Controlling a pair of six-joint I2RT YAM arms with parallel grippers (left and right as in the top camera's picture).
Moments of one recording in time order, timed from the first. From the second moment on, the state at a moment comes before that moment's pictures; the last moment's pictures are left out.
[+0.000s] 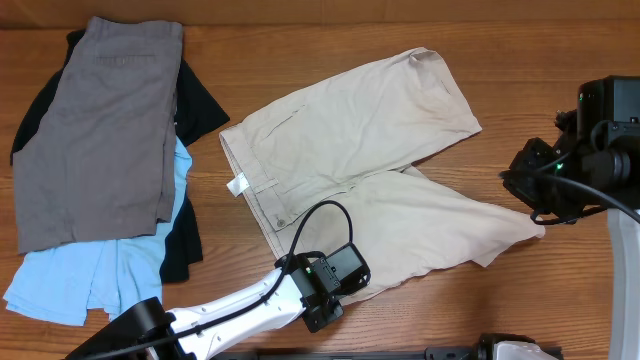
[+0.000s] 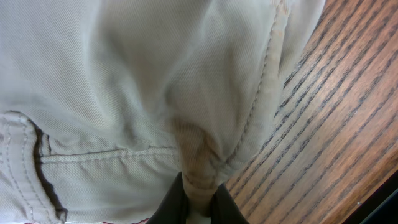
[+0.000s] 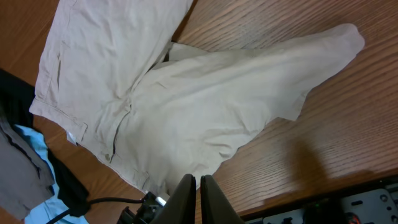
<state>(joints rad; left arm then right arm) -1.03 1.50 0.72 -0.67 0.02 0.01 -0.07 1.34 1.69 -1.62 -0.19 0.51</state>
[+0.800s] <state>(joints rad) -0.46 1.53 1.06 -0.96 0.03 -0.10 -0.06 1.44 1.34 -1.49 -0.20 0.57</state>
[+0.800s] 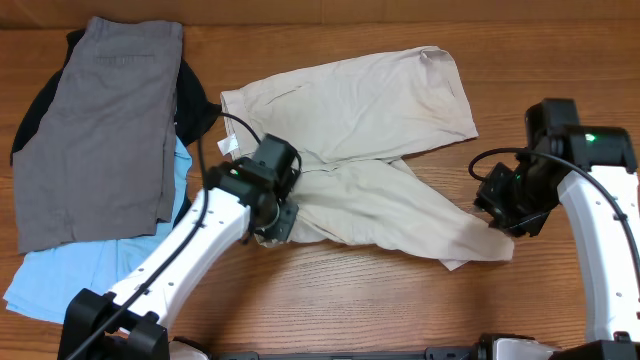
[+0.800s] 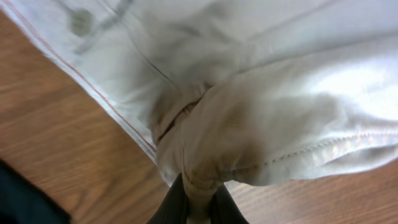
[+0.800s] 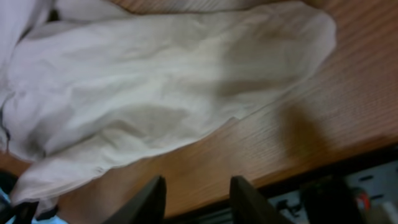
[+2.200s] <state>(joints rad) -0.34 1.53 1.09 -0.88 0.02 -0.10 -0.20 1.44 0.70 -1.02 -0.25 0.87</state>
